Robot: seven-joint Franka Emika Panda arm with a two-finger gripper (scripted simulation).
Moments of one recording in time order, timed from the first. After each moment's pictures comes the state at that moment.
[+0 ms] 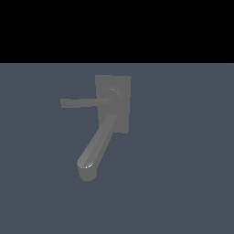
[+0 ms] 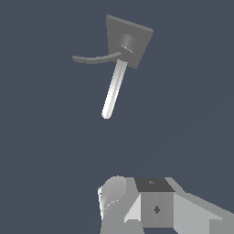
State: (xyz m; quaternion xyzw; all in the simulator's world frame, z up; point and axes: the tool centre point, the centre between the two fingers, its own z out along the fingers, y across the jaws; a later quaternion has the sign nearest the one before) arm -0.258 0.017 0.486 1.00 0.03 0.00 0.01
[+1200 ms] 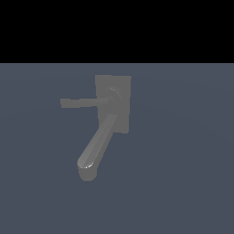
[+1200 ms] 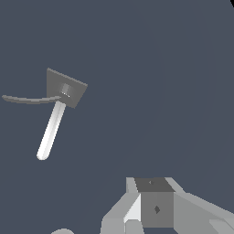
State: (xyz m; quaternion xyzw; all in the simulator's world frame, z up) arm -0.235 0.005 0.553 0.96 0.00 0.14 0.26
